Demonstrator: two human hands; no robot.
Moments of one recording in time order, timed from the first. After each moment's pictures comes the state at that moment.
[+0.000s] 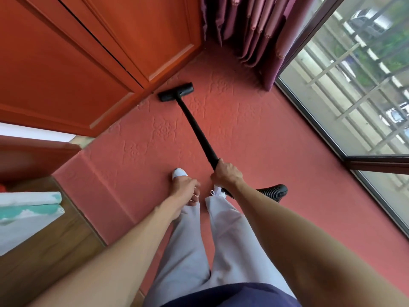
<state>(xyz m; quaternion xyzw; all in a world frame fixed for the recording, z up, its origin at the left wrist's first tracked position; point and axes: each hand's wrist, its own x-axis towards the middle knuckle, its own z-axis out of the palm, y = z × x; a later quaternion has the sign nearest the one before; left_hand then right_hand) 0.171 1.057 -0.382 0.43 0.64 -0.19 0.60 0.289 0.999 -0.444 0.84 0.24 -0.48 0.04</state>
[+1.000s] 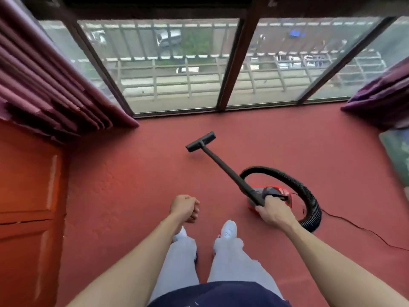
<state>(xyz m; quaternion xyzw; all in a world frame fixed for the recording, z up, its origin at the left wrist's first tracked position) 0.163 0.869 -0.313 0.67 0.33 -0.40 0.54 0.101 0.606 -0.314 0.89 -0.24 -0.36 -0.14</state>
